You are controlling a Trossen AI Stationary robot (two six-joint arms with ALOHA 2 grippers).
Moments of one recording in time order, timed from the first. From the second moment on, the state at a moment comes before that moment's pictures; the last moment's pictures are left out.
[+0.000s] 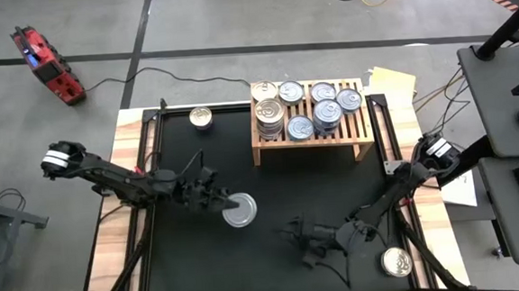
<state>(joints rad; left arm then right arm) -0.25 1.21 0.42 1.01 0.05 -1.25 0.62 1.73 0.99 0.73 0.82 -1.45</state>
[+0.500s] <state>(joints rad) -0.26 1.26 0.43 0.99 0.03 -1.28 0.51 1.79 1.17 0.48 0.83 -1.73</state>
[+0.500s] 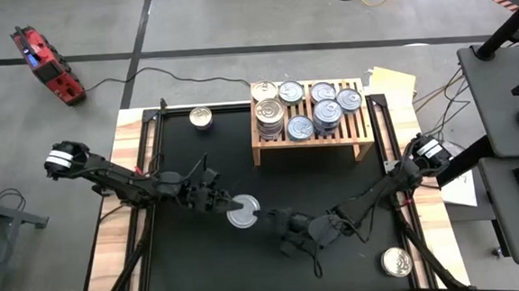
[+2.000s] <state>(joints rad) -0.25 1.18 0.43 1.02 -0.01 -0.78 0.50 1.52 1.17 0.07 0.82 -0.89</state>
